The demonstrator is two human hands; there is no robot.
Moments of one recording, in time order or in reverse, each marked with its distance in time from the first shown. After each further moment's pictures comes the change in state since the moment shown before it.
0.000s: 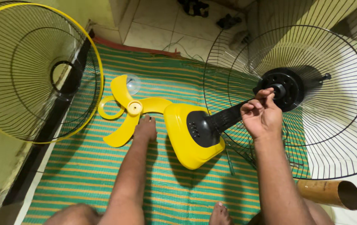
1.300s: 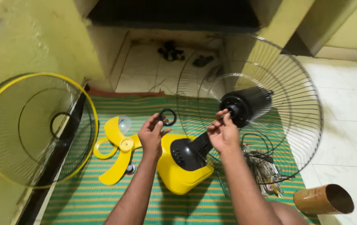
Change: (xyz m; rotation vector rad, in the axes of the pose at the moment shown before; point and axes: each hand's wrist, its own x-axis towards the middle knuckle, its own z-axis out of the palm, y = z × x) left_hand -0.070 0.149 -0.134 -1.941 0.548 0.397; right_hand 0.014 0.018 -0.015 -0.017 0.064 -0.047
